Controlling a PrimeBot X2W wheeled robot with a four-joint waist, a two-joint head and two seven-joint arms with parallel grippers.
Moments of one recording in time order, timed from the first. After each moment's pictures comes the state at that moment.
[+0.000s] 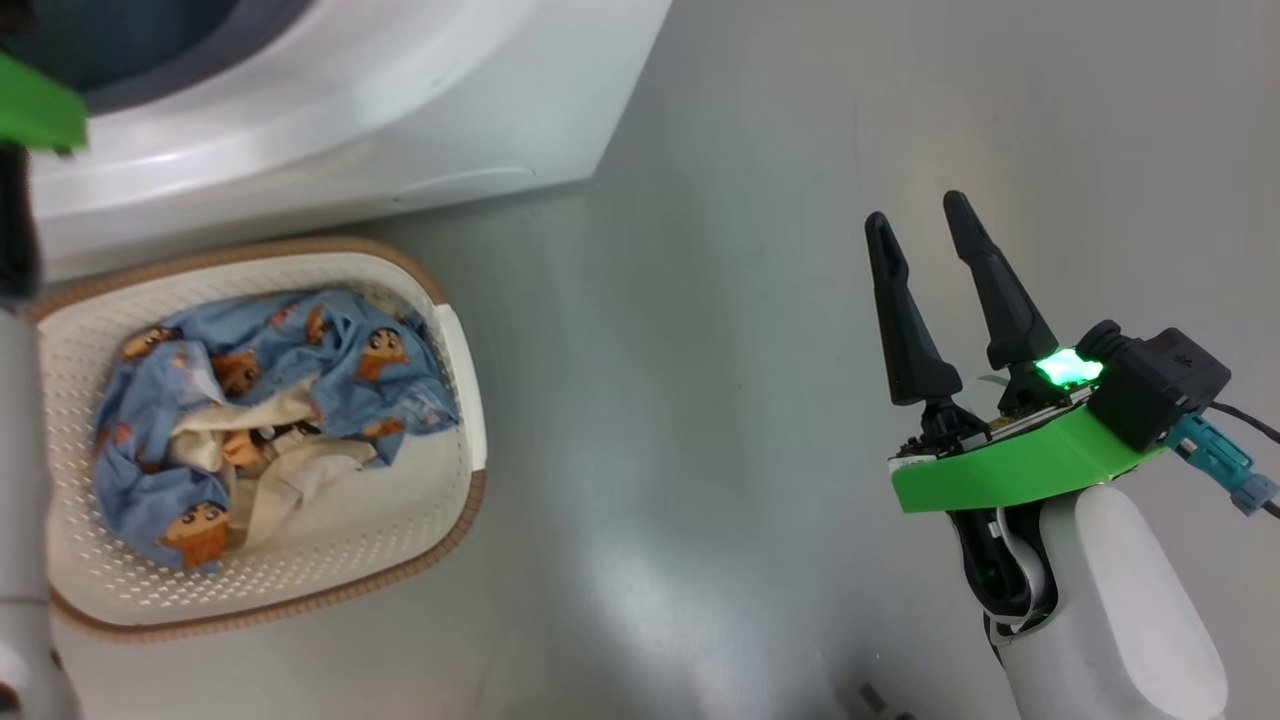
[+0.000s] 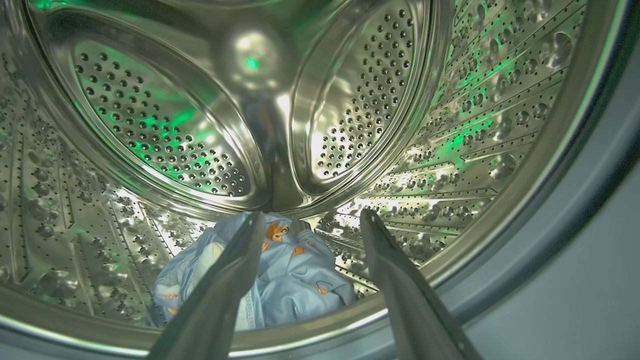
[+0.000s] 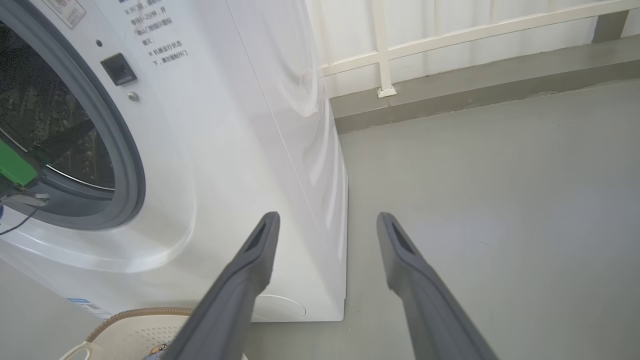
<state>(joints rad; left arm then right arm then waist) -1.11 0.27 -0.09 0.70 -0.30 -0.13 -0.26 -0.41 -0.06 0.15 0.07 0.39 0.12 -0.26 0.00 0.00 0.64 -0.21</state>
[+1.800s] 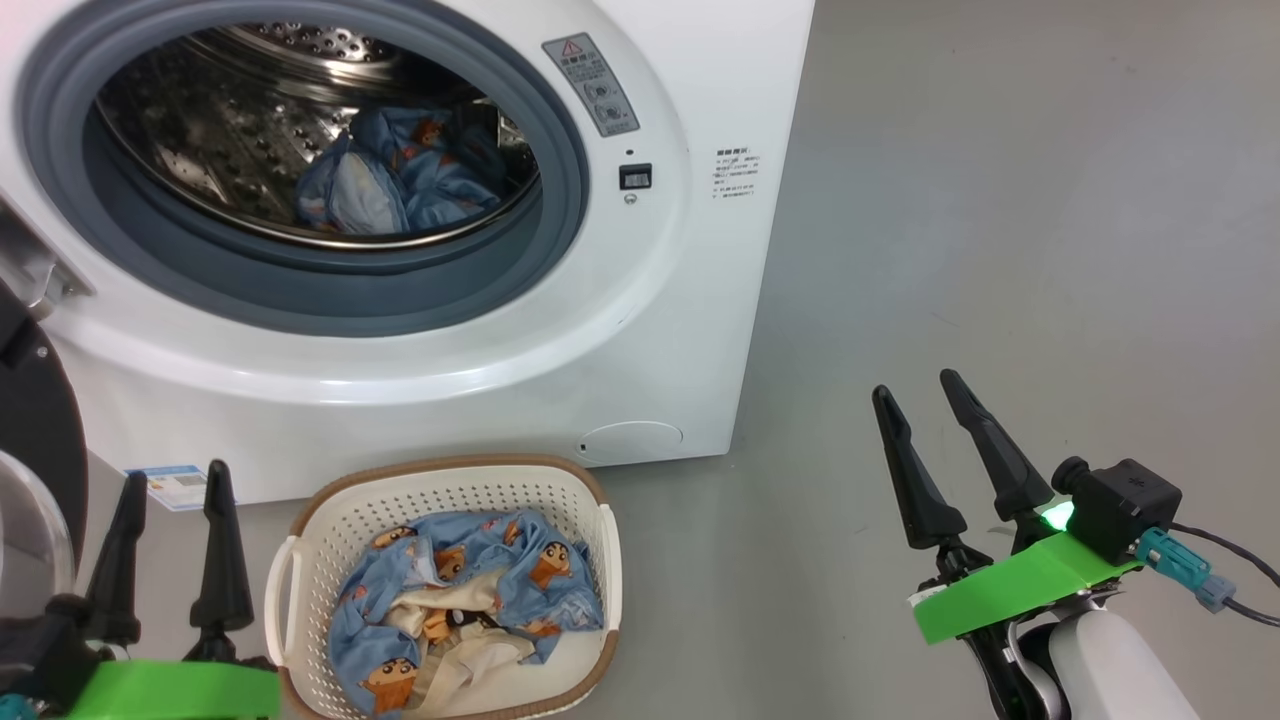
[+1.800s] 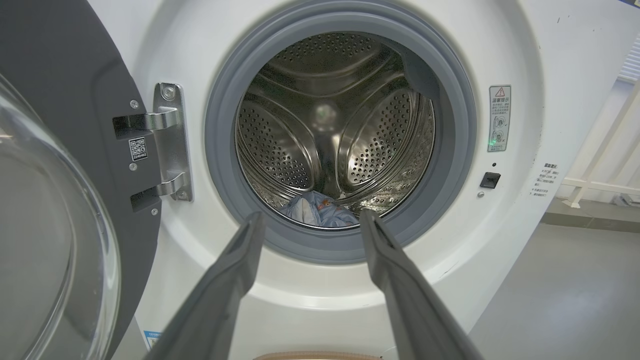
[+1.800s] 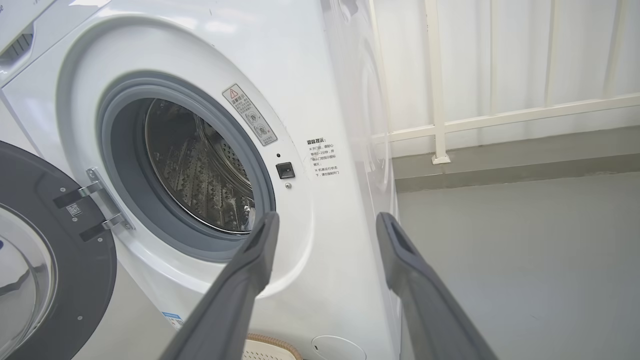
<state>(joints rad) -0.11 0.12 0.06 0.14 -0.34 -0.13 -0.26 -0.22 -0.12 0.17 0.16 0.41 0.12 -0.26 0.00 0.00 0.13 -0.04</state>
